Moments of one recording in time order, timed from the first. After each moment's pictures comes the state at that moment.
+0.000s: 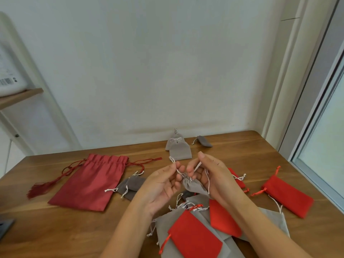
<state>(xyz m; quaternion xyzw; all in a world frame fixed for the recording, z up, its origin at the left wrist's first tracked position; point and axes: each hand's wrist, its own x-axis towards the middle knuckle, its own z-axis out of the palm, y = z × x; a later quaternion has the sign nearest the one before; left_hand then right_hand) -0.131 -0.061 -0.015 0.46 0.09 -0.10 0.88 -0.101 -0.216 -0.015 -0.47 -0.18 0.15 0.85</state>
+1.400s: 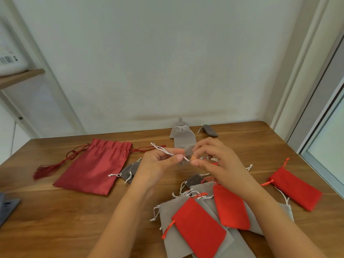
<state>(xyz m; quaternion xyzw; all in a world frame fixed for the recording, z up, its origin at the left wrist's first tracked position) -0.136 -0.046 -0.006 0.71 0.04 0.06 0.70 -0.095 -0.233 -0.013 -0.78 -0.37 -0.09 0.49</state>
